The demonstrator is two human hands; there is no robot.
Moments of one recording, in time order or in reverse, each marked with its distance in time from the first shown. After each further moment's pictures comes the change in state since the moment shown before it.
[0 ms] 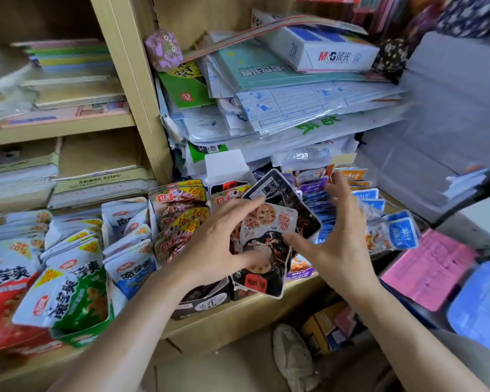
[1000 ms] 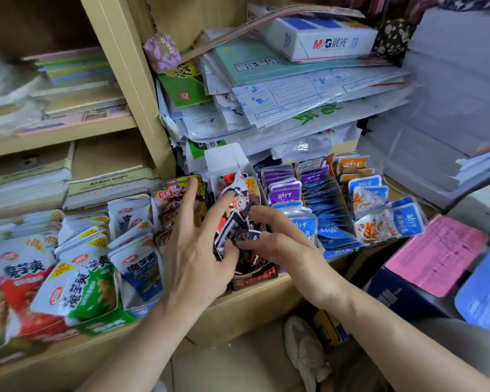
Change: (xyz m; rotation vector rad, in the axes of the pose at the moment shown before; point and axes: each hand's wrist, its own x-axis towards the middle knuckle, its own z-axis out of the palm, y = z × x) left_hand -0.045 0.023 0.015 0.355 0.509 -0.075; right_hand -0.021 -0.028 0.031 0.949 -0.576 0.324
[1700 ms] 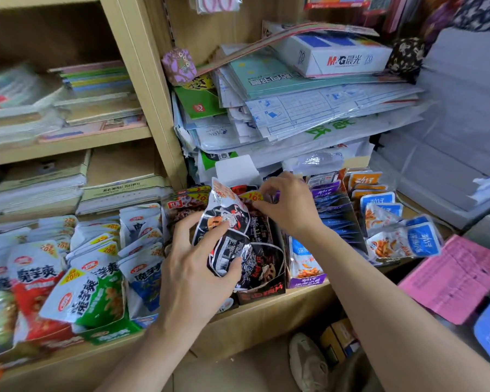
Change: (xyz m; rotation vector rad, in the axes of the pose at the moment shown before) left_hand -0.009 -0.015 -0.003 0.020 0.087 -0.073; right_hand 0.111 -0.019 -0.031 -1.063 0.333 -0.281
